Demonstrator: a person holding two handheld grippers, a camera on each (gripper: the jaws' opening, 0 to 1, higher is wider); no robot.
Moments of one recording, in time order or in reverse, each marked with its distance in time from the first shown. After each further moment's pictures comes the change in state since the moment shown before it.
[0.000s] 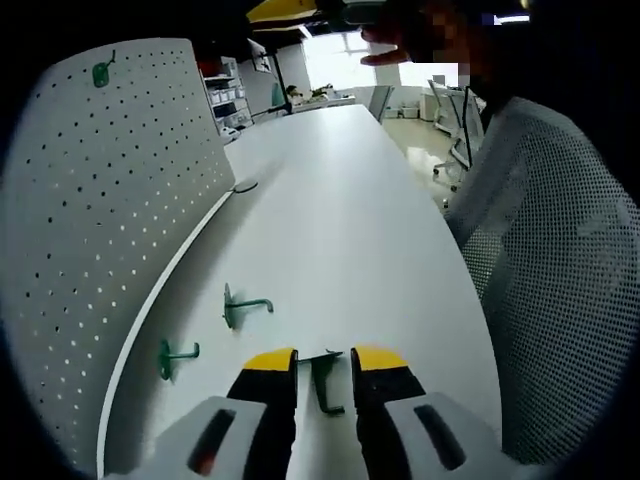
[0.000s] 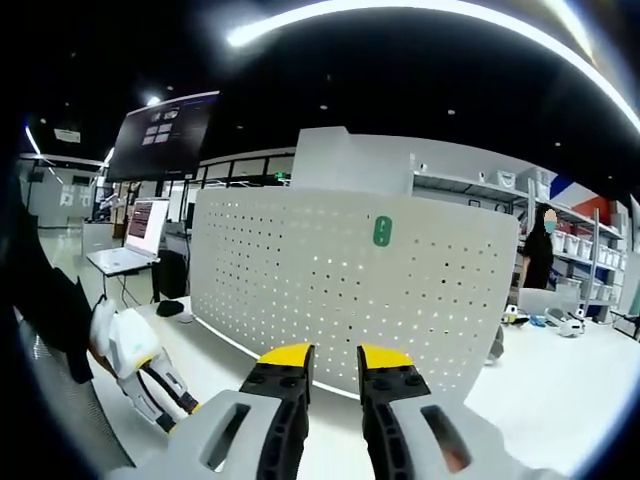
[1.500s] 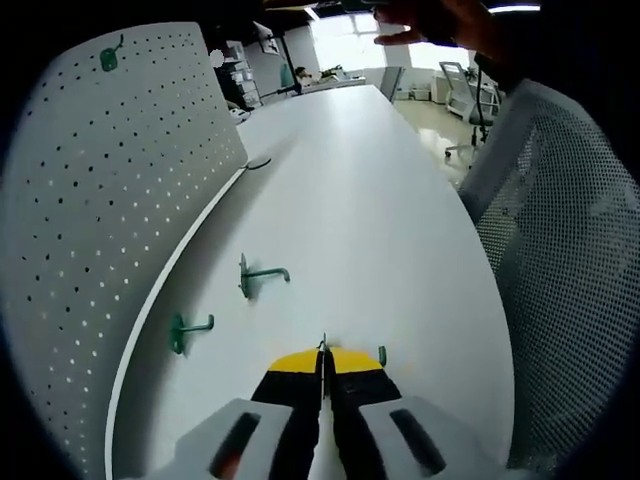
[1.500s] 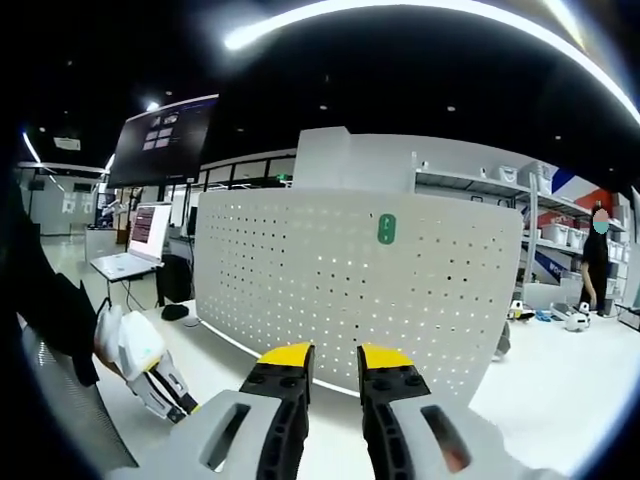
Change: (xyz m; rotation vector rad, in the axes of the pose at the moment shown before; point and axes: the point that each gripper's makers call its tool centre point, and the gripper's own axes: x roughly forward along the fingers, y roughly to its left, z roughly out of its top) left arm -0.007 0.012 -0.021 -0.011 0.091 0.052; right arm 0.001 0.006 -0.001 0.025 0.000 0.018
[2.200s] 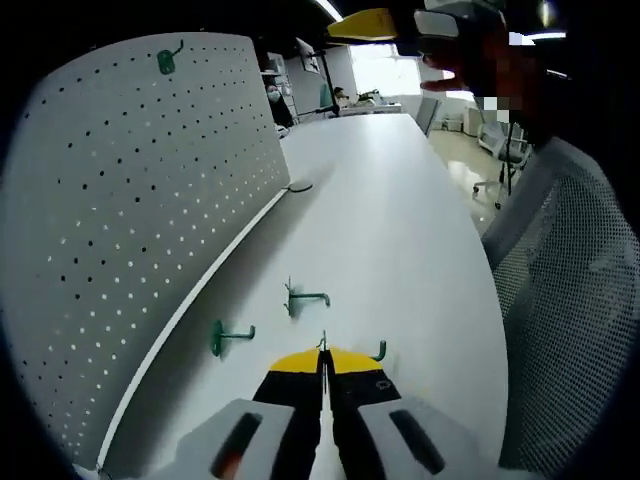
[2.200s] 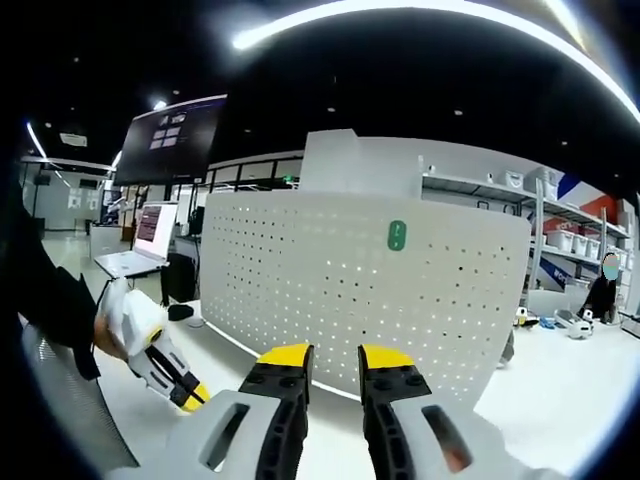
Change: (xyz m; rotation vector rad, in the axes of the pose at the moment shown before) left arm -0.035 0.036 0.029 -0.167 -0.147 0.125; right arm 0.002 0.009 0.008 -0.022 -0.016 0.025
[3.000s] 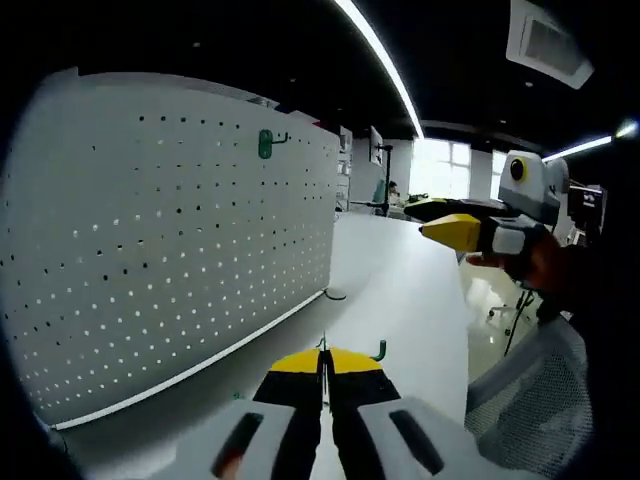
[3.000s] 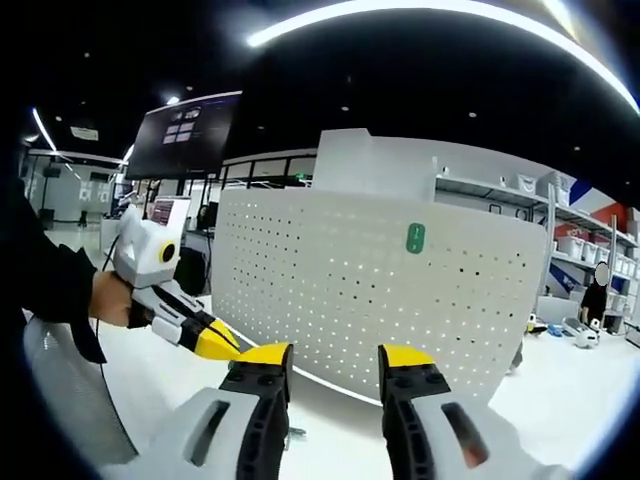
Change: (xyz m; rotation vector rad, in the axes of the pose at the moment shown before) left arm -0.044 0.027 0.098 -0.340 -0.361 0.040; right arm 0.004 0.016 0.001 -0.033 0.011 0.055
